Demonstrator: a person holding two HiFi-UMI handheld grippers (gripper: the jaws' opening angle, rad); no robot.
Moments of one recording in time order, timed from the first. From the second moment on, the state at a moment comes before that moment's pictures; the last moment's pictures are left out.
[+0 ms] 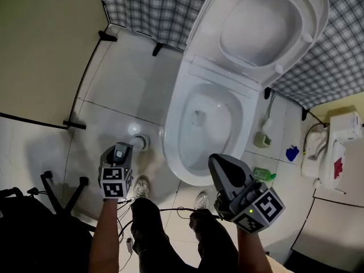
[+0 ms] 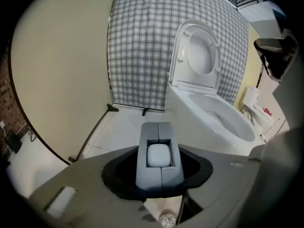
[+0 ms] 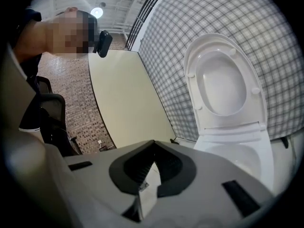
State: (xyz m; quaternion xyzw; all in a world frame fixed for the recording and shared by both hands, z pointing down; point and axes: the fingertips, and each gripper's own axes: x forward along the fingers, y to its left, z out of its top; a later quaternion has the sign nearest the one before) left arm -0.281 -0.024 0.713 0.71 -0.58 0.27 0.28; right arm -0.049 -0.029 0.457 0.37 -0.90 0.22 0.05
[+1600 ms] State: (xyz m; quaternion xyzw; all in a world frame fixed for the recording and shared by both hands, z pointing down) left arm -0.188 -0.045 0.495 0.78 -0.54 0.21 0.23; right arm 0.012 -0.032 0.297 0.40 -0.90 0.16 0.01
